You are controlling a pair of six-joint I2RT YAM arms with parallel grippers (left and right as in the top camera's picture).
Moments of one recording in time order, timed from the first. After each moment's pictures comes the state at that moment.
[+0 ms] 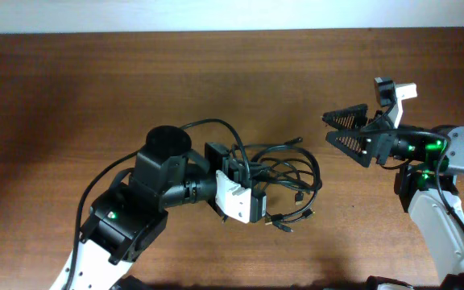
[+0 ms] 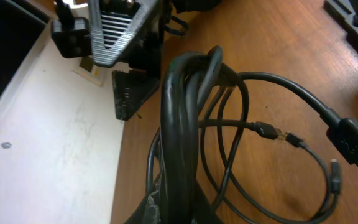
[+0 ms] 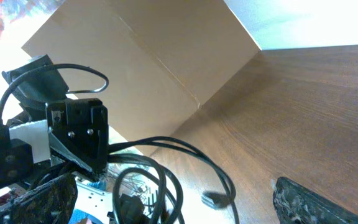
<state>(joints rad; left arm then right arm) -0.57 1.04 1.09 -0.52 0.63 1.10 -0.19 1.33 0.70 1.02 -1.53 1.13</state>
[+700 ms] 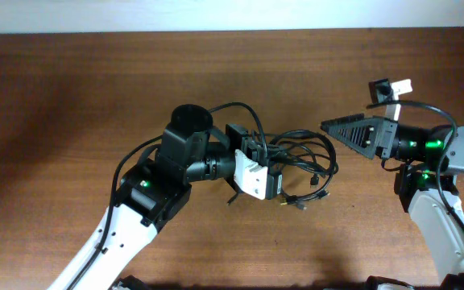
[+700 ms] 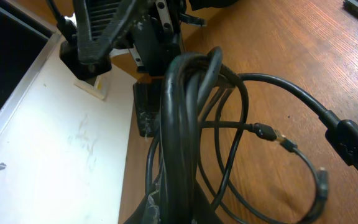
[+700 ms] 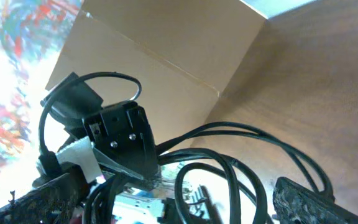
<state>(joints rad) -0.57 1.21 1.09 -0.30 0.69 1.11 -0.19 1.33 0.70 1.02 -1.54 1.44</state>
